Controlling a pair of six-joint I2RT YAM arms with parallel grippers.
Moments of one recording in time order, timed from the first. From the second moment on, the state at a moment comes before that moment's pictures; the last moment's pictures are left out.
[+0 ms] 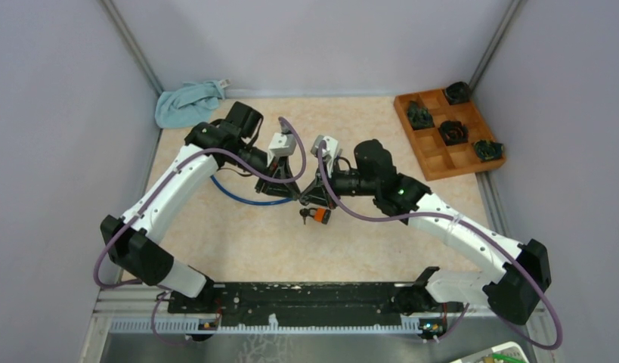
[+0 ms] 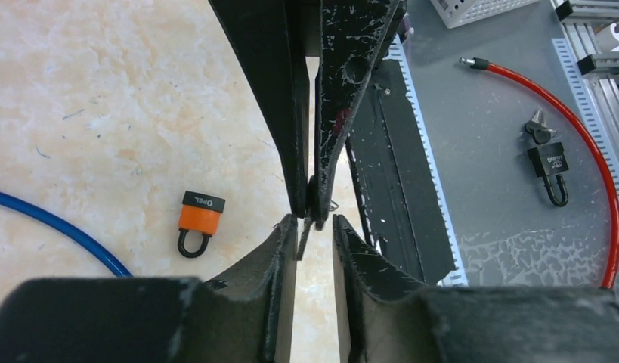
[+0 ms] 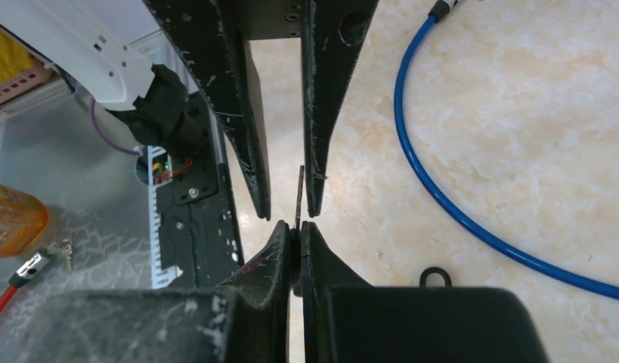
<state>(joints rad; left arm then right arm) -0.52 1.50 1.54 -1.12 1.11 0.81 0.79 1.17 1.00 -0.16 -0.59 0.07</state>
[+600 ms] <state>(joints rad) -0.54 1.50 1.53 -1.15 1.05 0.85 0.81 1.17 1.00 -0.18 -0.55 0.05</state>
